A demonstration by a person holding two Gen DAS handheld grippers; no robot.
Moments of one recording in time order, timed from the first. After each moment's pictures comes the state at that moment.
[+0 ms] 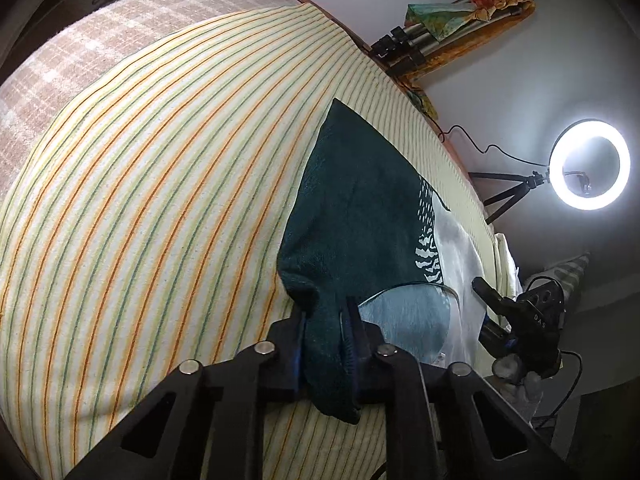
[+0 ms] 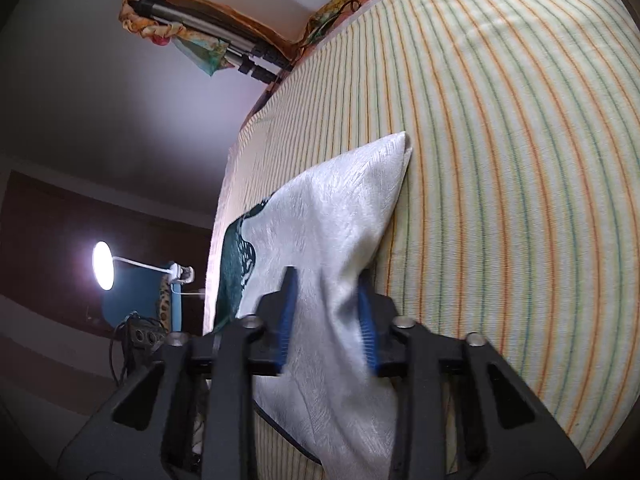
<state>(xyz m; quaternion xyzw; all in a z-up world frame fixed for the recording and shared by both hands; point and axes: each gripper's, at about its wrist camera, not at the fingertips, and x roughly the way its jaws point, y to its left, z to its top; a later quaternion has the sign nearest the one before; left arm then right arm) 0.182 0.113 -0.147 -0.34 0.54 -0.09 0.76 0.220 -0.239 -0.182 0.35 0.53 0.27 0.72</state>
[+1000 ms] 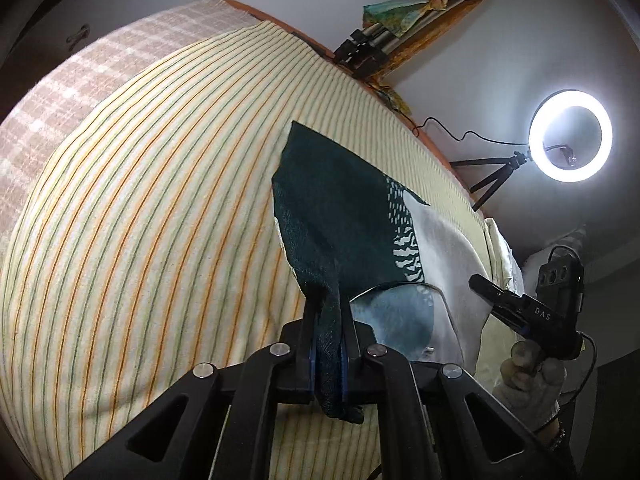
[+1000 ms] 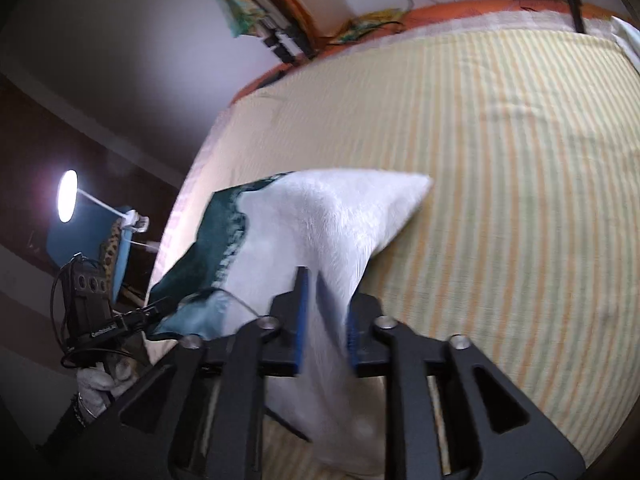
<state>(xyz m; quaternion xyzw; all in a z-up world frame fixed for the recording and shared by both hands) 0.182 0.109 -0.133 -0.30 0.52 -0.12 0.79 0.217 -0.236 -0.142 0.20 0.54 0.27 0.77</state>
